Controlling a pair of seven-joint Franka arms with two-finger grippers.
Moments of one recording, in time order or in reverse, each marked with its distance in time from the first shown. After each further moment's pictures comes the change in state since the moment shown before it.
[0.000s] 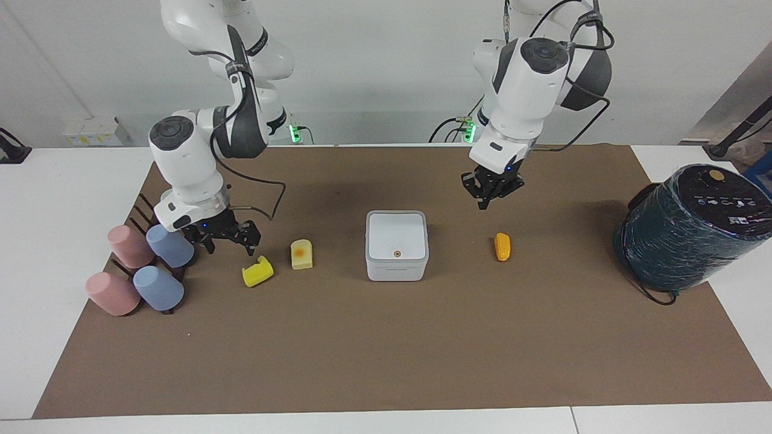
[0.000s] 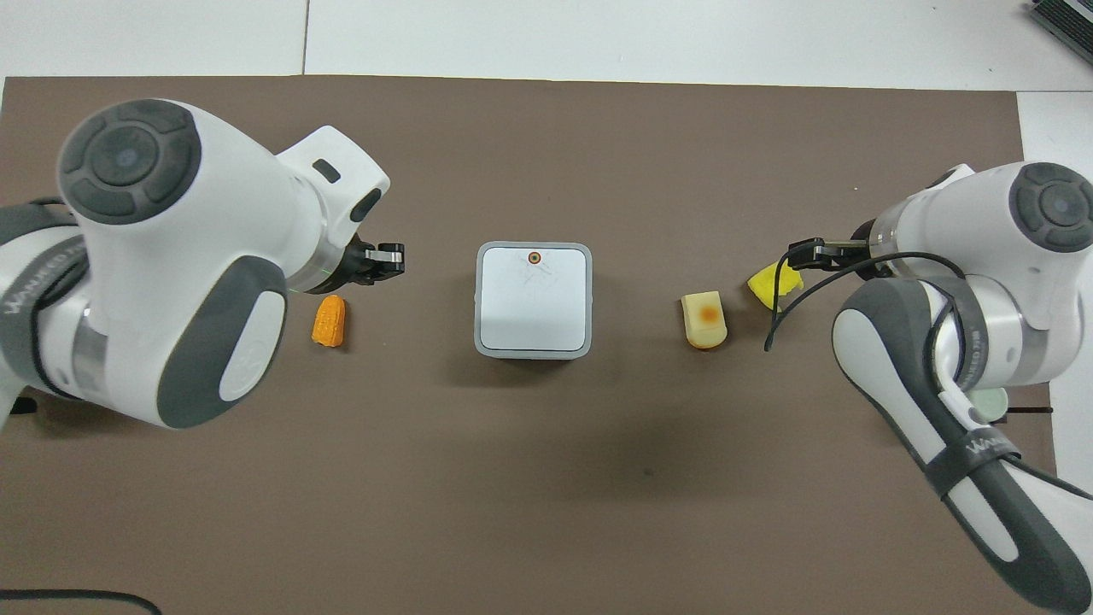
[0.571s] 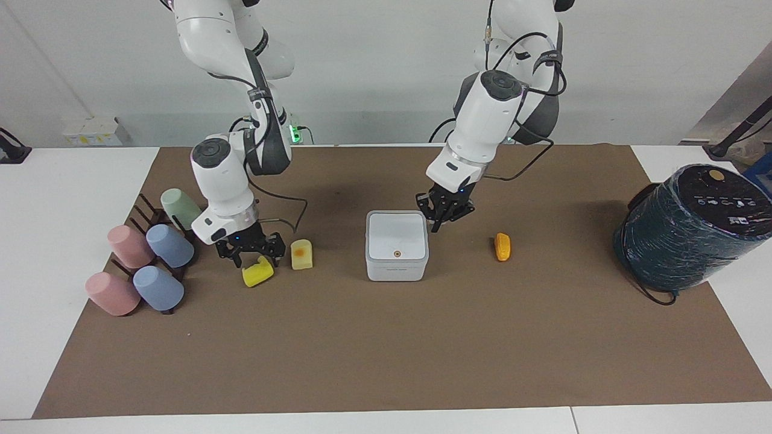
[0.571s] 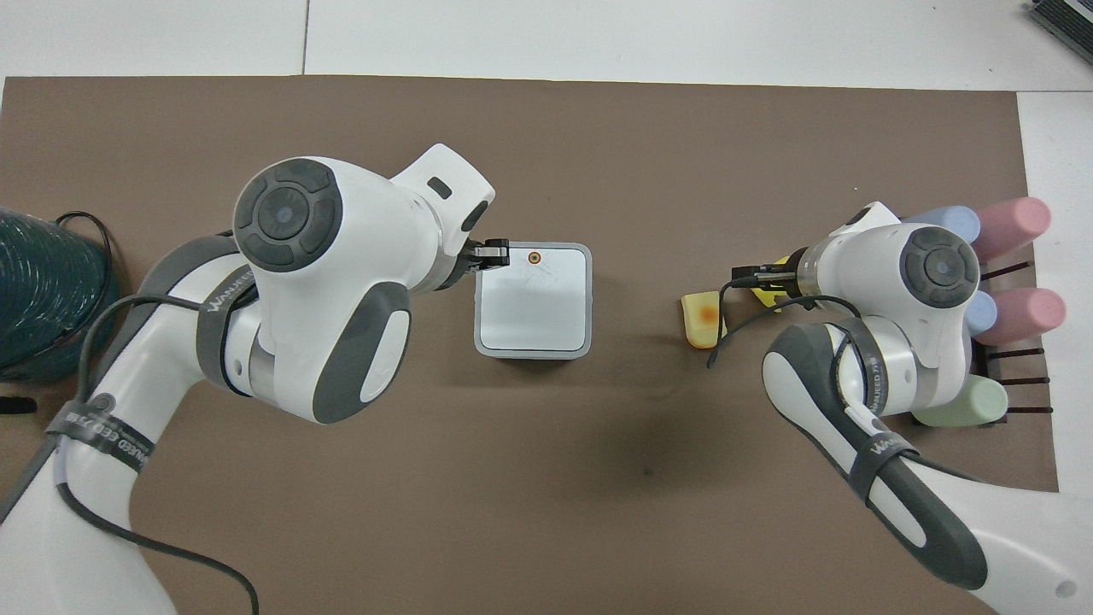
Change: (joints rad) left arm -0.095 0.097 0.000 -0.032 -0.130 0.274 -0.009; right arm 0.065 0.062 0.002 -0.127 0.000 0.255 -0.001
